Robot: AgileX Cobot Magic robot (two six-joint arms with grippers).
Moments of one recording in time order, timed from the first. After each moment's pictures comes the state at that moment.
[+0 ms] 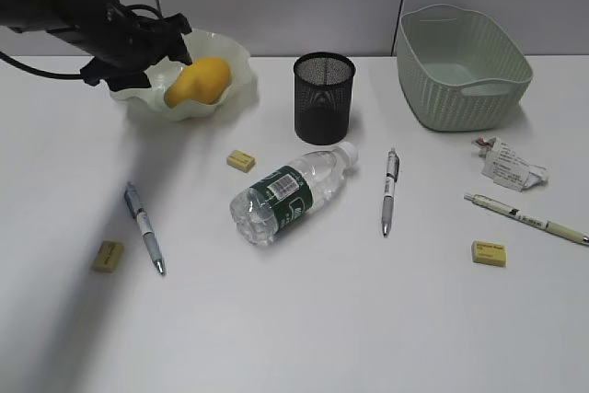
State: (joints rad) left arm -0.25 2.15 -1.57 -0.20 0.30 -0.45; right arm 0.01 -0.01 -0.50 -0.07 1.04 0.00
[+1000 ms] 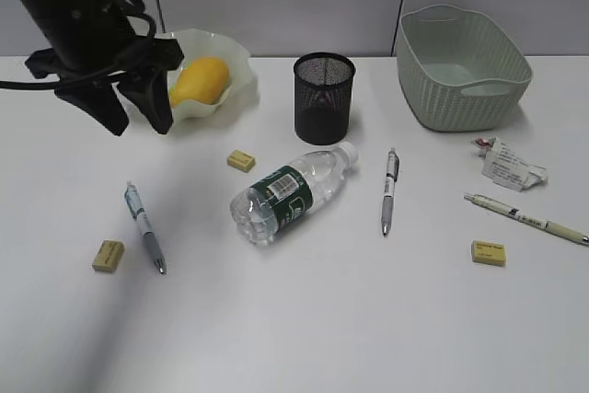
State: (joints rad) left arm -0.35 1.87 -1.56 -0.19 1.21 -0.10; right arm 0.01 -0.01 -0.50 -0.07 1.04 0.00
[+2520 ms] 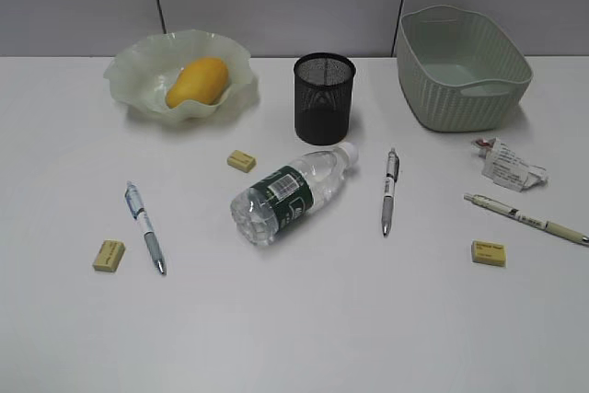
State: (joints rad) left arm -0.49 0.23 -0.60 0.00 1.10 -0.09; right arm 0.01 -0.01 -0.50 -0.07 1.04 0.00
